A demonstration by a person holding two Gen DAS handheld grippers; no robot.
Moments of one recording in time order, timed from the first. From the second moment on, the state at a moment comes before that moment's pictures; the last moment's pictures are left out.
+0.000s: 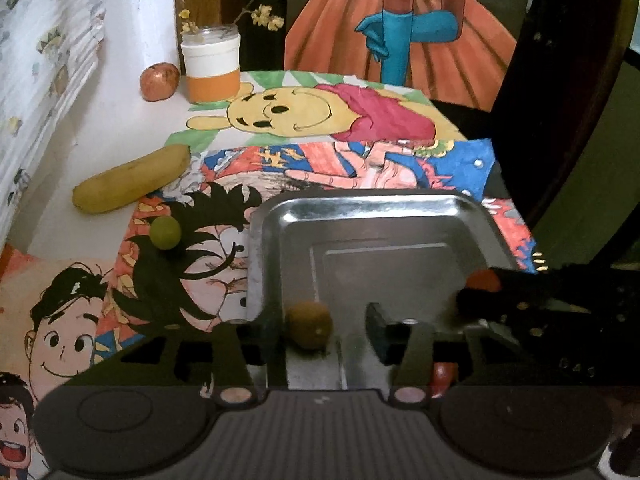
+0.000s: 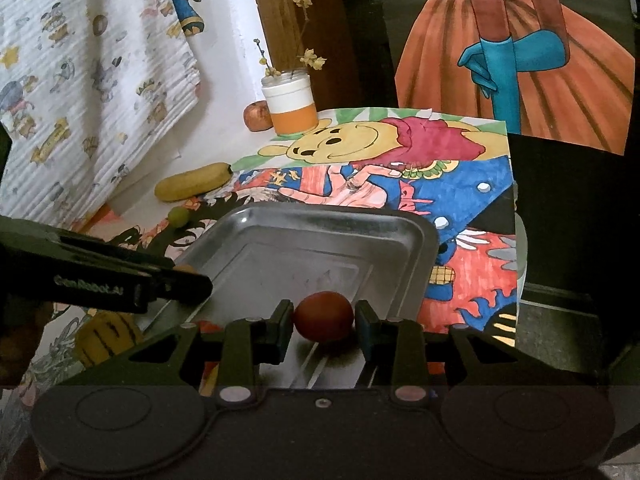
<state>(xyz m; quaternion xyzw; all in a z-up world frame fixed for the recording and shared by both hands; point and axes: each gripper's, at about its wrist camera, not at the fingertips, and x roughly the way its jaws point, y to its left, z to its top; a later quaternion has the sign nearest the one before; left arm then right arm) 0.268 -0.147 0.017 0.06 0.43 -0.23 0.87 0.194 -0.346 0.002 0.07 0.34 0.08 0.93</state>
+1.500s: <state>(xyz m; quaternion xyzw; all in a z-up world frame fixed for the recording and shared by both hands) 0.087 -0.043 0.053 0.04 0.36 -0.14 0.92 0.031 -0.288 0.045 0.04 0.37 0.07 0.93</state>
